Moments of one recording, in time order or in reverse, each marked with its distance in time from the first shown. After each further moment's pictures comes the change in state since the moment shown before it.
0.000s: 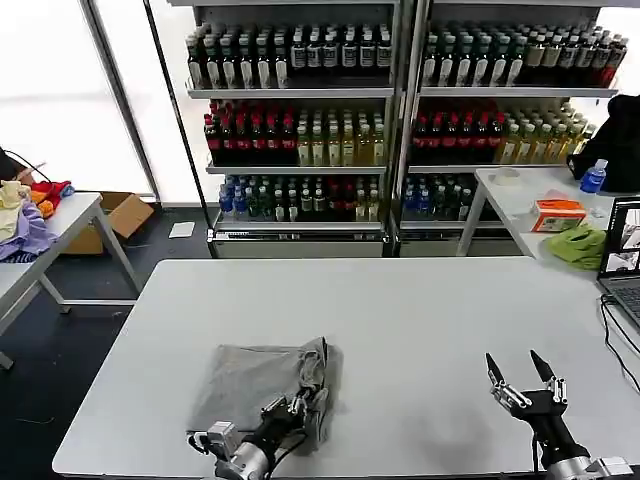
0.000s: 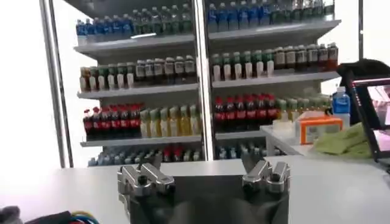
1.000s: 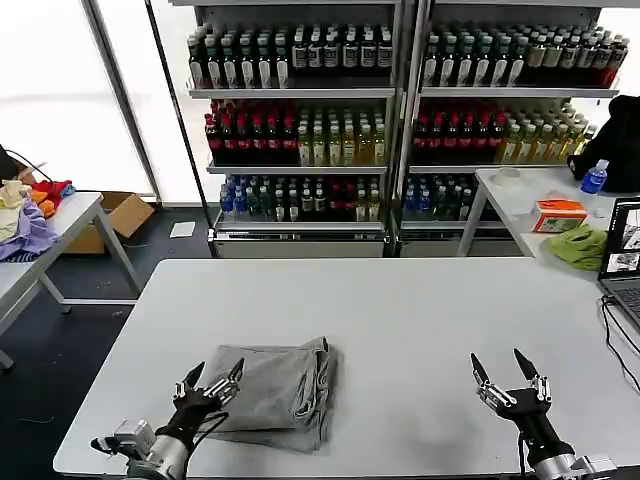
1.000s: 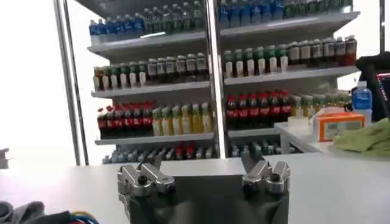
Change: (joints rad) left arm 0.124 0.029 -0.343 -0.108 0.084 -0.017 0.020; right arm 0.008 -0.017 -0.045 0.002 -0.001 -0.003 0.007
